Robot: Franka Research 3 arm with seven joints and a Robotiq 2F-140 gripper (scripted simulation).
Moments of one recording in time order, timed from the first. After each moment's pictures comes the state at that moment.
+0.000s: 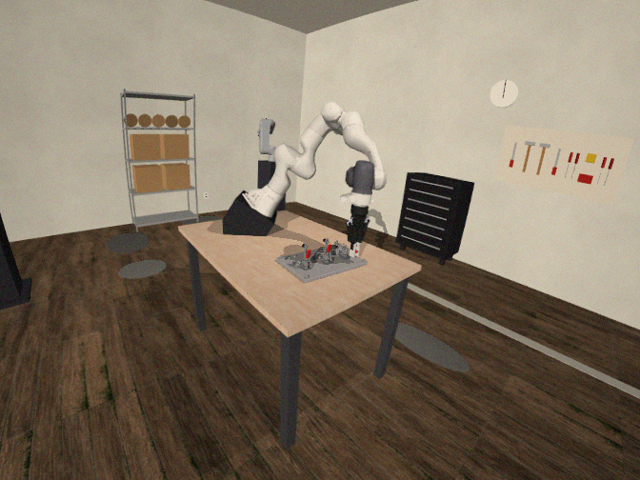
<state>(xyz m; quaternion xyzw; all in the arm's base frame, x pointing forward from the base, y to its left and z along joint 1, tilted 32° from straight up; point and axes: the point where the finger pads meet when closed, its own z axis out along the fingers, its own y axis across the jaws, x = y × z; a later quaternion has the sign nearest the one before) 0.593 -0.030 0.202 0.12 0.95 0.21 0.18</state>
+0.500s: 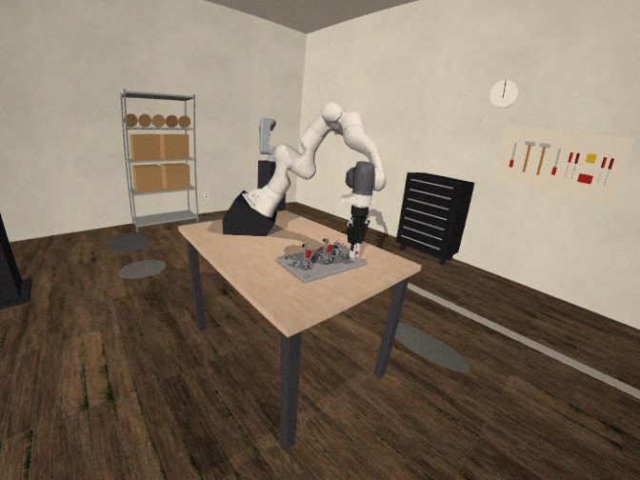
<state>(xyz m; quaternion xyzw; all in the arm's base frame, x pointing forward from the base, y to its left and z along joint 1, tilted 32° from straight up) 0.597 -0.029 0.199 0.12 0.95 0.21 0.18</state>
